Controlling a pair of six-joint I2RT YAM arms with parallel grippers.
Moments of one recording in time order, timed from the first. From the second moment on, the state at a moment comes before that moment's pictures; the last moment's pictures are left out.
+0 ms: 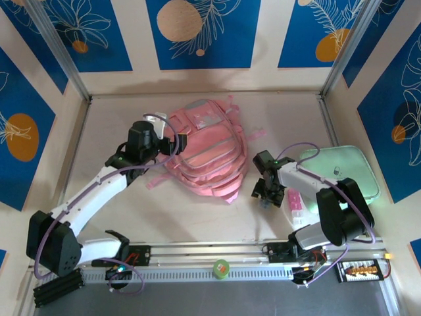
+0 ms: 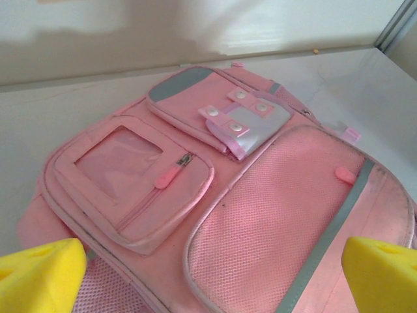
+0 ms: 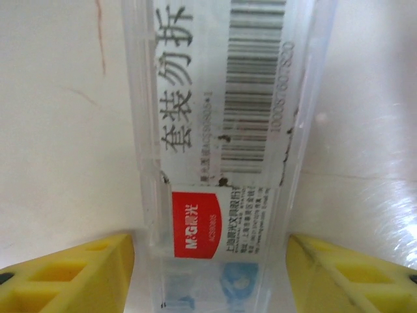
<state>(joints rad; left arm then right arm) -0.46 1.22 0.92 -0.15 -0.01 -0.19 0.41 1.43 0.73 -0.86 0.01 0.88</state>
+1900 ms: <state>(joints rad) -0.70 1.94 1.66 -0.83 0.14 0.27 0.25 1.14 0.71 -0.74 -0.12 0.86</state>
